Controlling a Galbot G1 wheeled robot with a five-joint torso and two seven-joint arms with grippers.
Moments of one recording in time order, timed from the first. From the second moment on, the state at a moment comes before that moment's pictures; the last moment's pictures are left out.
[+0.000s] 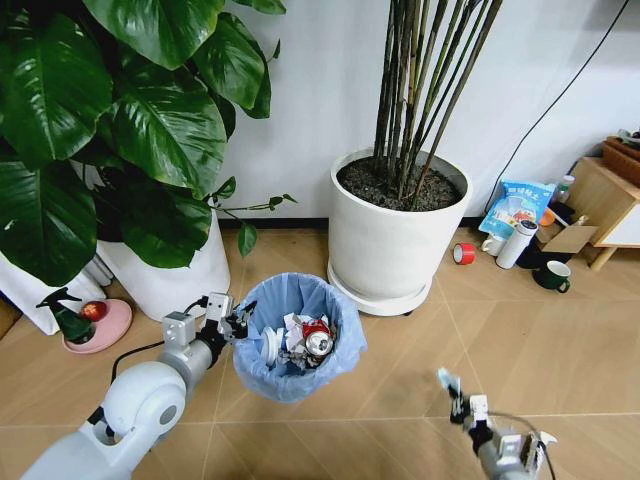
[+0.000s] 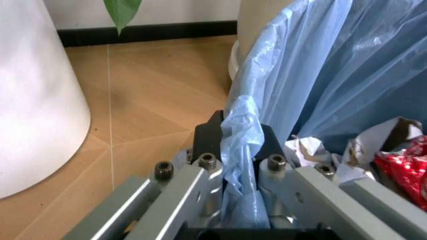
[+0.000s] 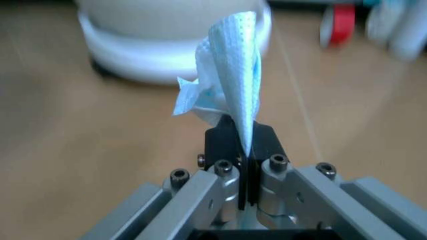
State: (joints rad) left arm 1.24 -0.86 -0.27 -2.14 -0.80 0.50 -0.24; right arm -1.49 1.23 0.63 1.58 0.29 0.13 -0.17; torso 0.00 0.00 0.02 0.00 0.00
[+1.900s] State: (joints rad) left arm 1.11 -0.85 -0.21 -2.07 -0.92 0.60 -0.25; right arm -0.89 0.85 -0.11 2.08 0.72 -0.27 -0.10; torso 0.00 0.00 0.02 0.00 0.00
